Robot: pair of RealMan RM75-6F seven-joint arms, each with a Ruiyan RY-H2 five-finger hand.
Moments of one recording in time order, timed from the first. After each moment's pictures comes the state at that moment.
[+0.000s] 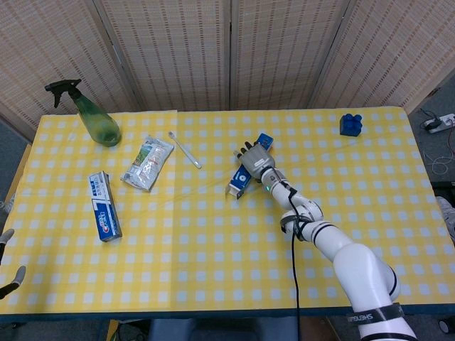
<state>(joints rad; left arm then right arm) 0.03 -1.12 -0.05 -1.63 1.41 1.59 0.20 1.25 -1.84 0.18 -0.54 -1.14 0.26 -0.26</state>
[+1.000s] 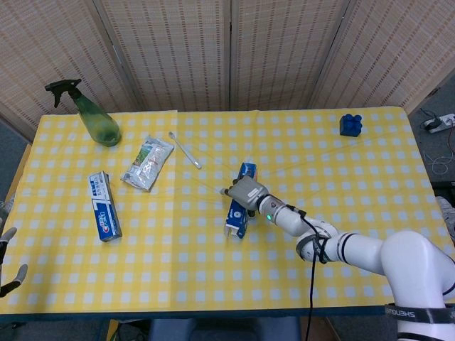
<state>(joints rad) 0.02 -1.13 -0.05 -1.60 1.42 1.57 0.17 1.21 -1.48 0.07 -1.29 -0.98 0.42 -0.32</state>
